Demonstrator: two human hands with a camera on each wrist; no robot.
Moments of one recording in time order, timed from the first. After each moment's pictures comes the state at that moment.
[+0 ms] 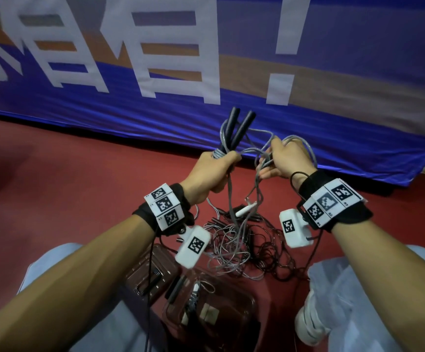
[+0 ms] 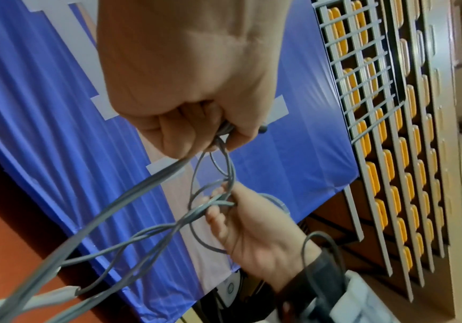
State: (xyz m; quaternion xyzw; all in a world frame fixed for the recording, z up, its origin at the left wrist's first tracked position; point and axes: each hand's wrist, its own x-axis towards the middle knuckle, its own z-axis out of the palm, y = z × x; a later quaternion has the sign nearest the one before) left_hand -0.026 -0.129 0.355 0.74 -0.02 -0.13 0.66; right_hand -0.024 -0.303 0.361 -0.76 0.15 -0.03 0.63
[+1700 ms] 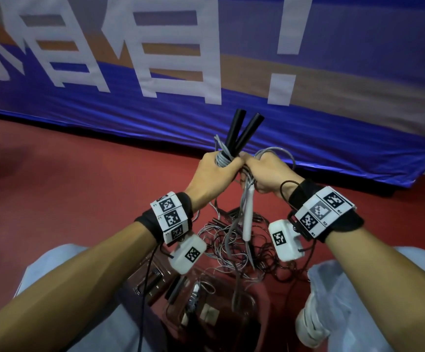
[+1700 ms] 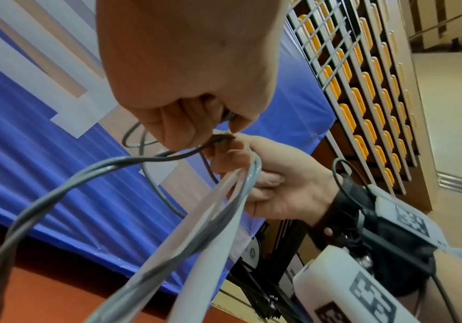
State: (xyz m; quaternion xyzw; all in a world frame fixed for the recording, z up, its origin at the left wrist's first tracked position) left_hand -0.039 -0.127 0.350 0.78 -0.11 -0.02 0.61; right_hand -0.025 -0.275 0.344 -0.82 0.07 0.08 0.56
